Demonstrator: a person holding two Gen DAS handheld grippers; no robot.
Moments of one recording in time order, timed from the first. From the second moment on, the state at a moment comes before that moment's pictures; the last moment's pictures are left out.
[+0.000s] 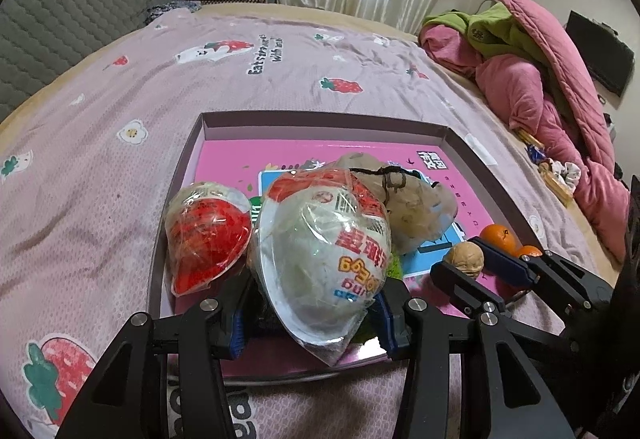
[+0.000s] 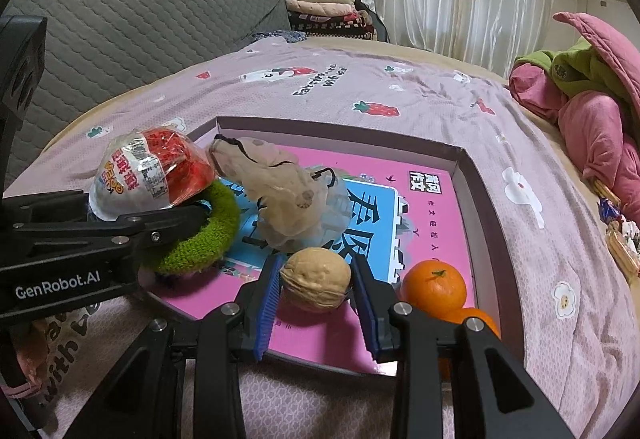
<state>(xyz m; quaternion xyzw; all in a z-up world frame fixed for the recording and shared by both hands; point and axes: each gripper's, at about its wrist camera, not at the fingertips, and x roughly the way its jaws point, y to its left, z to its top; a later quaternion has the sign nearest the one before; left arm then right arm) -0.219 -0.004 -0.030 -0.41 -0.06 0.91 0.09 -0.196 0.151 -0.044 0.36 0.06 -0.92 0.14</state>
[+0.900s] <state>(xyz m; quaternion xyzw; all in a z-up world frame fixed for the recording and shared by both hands) -0.203 -0.024 -0.025 -0.42 -0.07 0.90 0.09 -0.190 0.151 -0.041 0.36 0.07 -0.92 0.14</state>
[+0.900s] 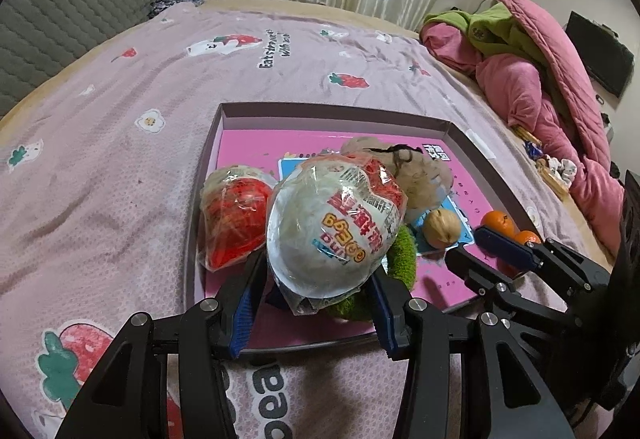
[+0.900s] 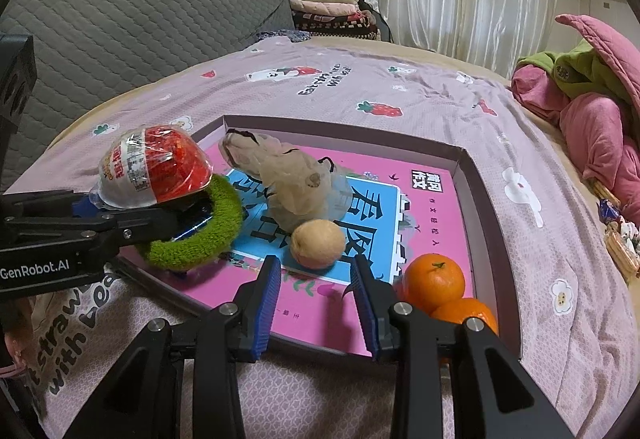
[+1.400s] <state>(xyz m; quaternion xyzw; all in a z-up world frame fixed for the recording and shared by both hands) -0.204 -0.037 -0.022 -0.41 -0.08 0.90 0.08 -0.188 0.154 -0.039 0.36 0.06 -0.92 0.14</state>
